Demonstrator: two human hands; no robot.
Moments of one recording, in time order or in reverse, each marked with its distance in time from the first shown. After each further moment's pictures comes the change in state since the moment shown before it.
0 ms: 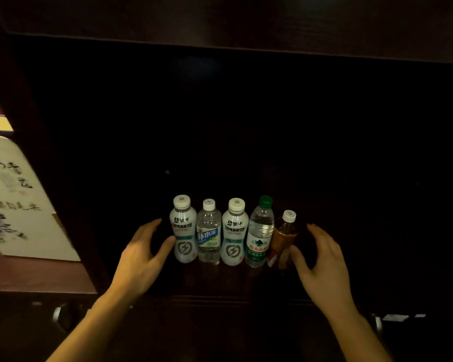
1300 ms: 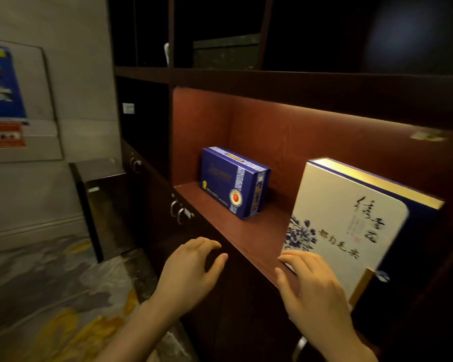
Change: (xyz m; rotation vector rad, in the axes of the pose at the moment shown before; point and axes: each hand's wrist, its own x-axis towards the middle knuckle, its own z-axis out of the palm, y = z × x) left_hand -0.173 -0.193 -0.385 0.547 0.488 -0.311; right_hand -0.149 -0.506 0.215 0.346 -0.365 -0.990
